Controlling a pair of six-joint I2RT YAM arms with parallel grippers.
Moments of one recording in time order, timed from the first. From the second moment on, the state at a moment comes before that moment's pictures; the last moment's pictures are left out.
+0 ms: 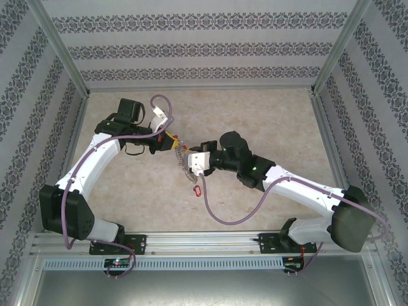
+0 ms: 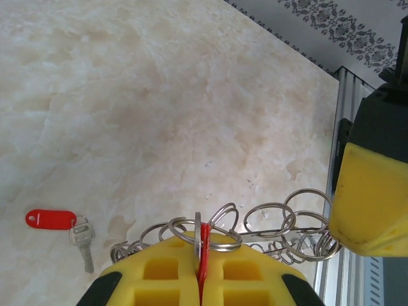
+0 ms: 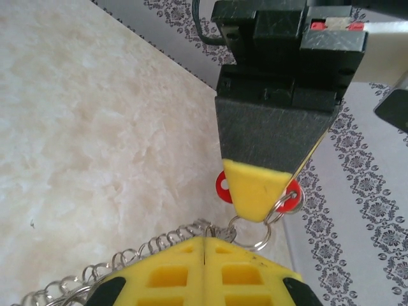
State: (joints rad) left arm -0.20 1.43 1.25 -0.77 0.89 0.41; right arm 0.85 1.30 0.90 0.06 -0.30 -0.91
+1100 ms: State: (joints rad) left arm -0.20 1.37 1.31 -0.83 0.97 0.33; right arm 0.79 1.34 0.86 0.18 -0.22 -1.03
